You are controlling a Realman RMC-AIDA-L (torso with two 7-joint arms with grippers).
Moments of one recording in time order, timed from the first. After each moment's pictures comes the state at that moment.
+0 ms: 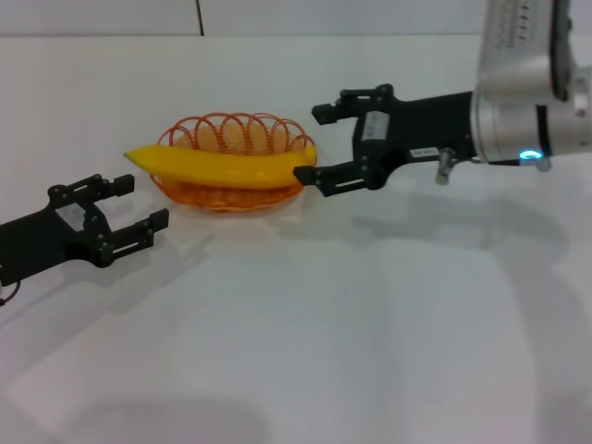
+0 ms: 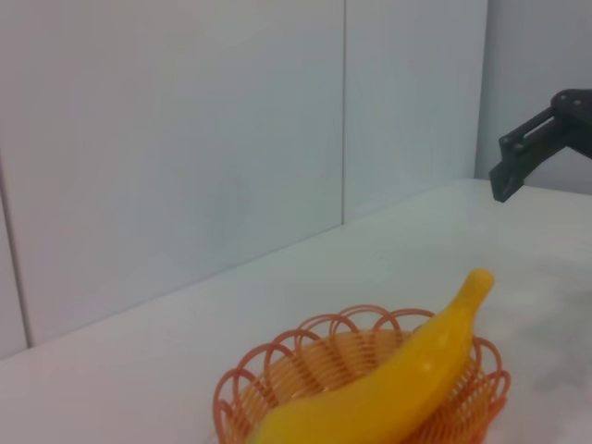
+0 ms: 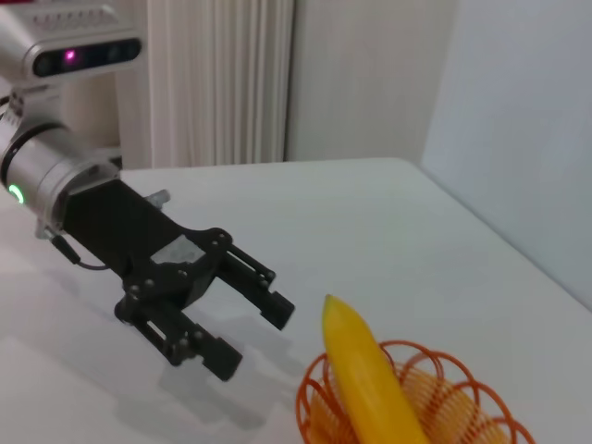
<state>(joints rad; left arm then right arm) -0.41 -2.03 0.75 0.48 1.75 1.32 -0.97 0.53 2.04 -1.36 -1.00 -1.79 -1.17 1.57</state>
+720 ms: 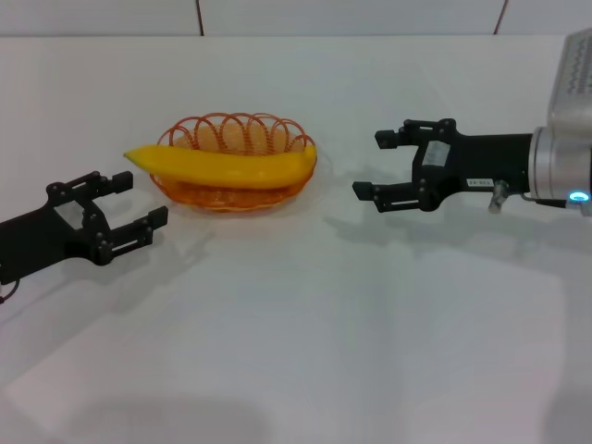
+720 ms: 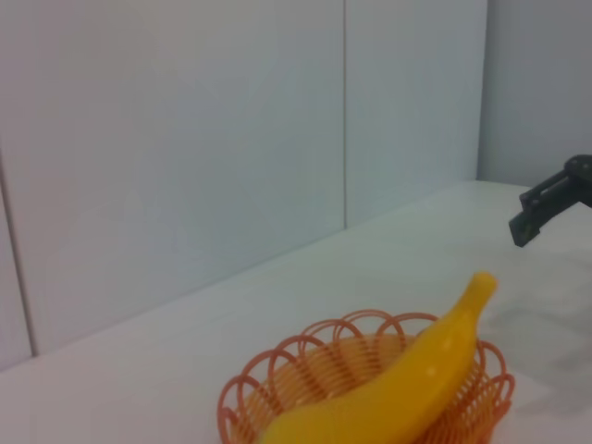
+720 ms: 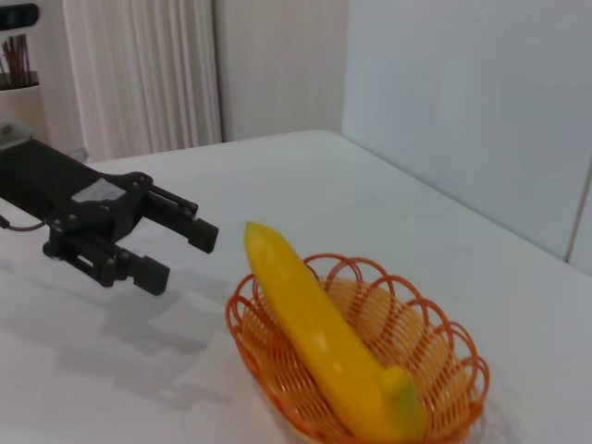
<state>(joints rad) -0.41 -2.03 0.75 0.48 1.74 1.32 -0.95 0.52 2.03 -1.12 -0.71 -1.79 -1.22 1.34</state>
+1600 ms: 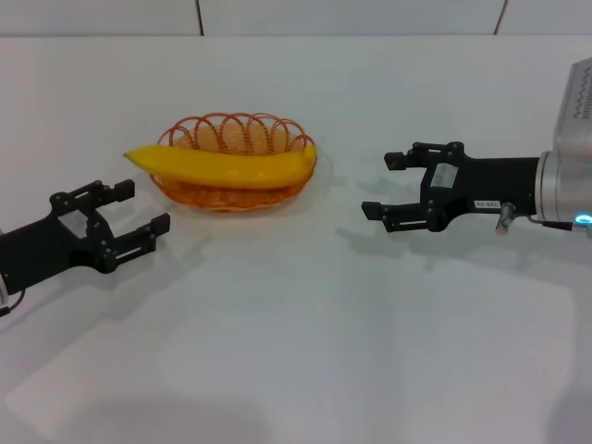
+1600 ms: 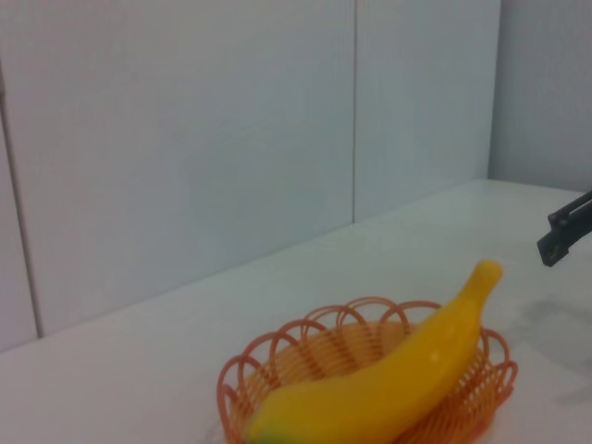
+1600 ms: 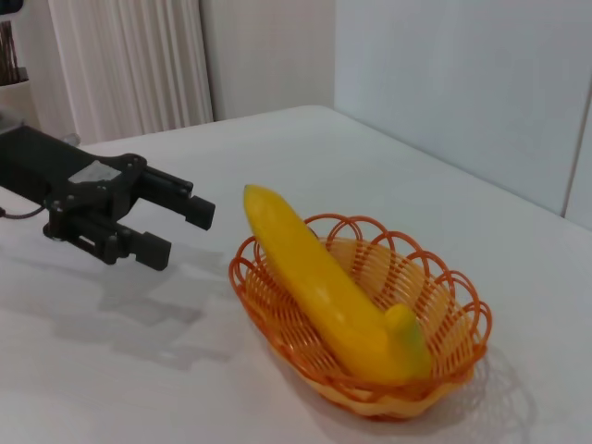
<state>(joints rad) -0.41 -2.03 0.75 0.42 1.72 1.30 -0.91 0.50 2.03 -1.11 -0.67 -1.79 -1.21 1.32</state>
